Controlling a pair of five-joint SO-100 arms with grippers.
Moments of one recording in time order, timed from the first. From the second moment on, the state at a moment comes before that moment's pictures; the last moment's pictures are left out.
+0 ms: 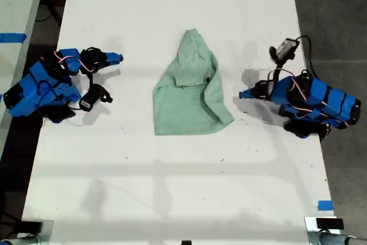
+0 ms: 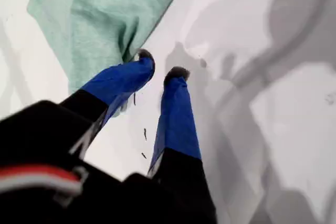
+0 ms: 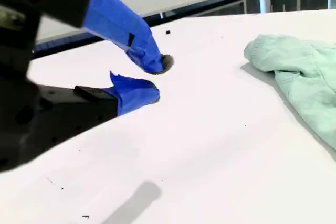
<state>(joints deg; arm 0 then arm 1) -44.7 205.7 186.3 54.2 18.5 26.5 200.2 174.5 75.1 -23.8</state>
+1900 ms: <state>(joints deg) -44.7 205.7 186.3 54.2 18.5 29.0 200.2 174.6 76.8 -23.8</state>
